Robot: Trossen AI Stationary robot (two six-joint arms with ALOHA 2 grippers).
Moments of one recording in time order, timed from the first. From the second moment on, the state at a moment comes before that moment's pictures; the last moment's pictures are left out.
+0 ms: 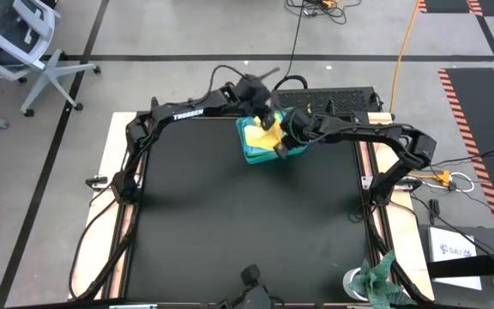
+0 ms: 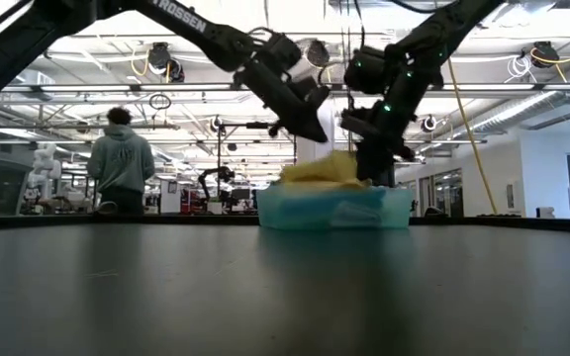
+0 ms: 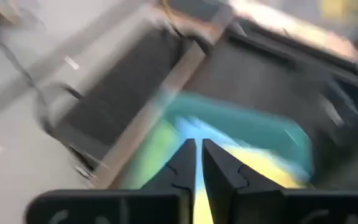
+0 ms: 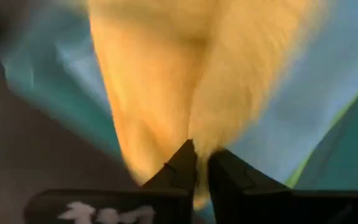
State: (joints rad) left arm 0.55 2.11 1.82 -0.32 0.13 -0.05; right arm -0.49 1.60 1.00 -0.43 0.03 0.30
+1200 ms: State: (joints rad) left arm 0.33 1.83 1.94 -0.87 -0.14 -0.16; right arm -0.55 1.30 1.00 -0.31 -0.13 0.13
